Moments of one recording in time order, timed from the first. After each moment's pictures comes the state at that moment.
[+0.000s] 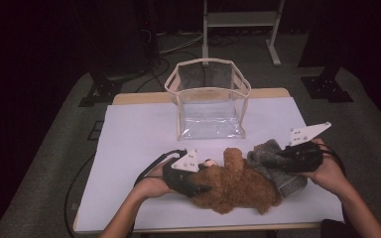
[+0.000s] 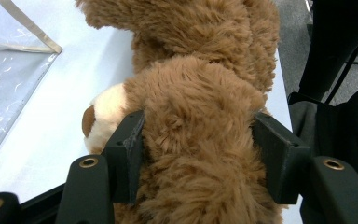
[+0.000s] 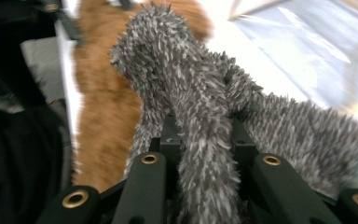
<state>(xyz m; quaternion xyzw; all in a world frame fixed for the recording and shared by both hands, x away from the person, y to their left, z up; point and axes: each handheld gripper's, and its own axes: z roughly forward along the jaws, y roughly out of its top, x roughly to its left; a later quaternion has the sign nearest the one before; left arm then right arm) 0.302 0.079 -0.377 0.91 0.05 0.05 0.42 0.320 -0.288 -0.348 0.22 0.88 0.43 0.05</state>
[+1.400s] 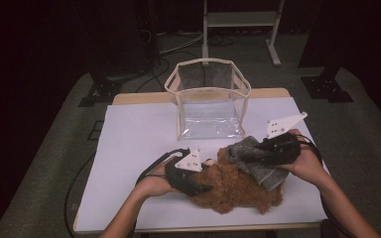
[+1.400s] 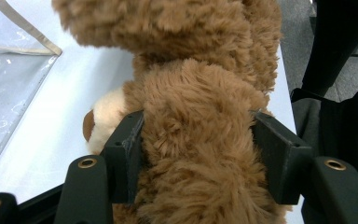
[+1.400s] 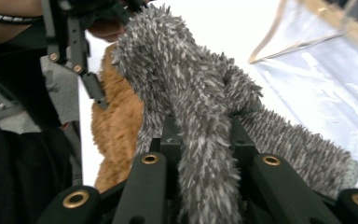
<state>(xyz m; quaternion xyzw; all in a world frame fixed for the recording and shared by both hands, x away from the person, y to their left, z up) 0.303 0.073 -0.374 0.91 0.04 0.06 0.41 0.327 -0.223 -0.325 0.16 0.88 0.44 0.03</state>
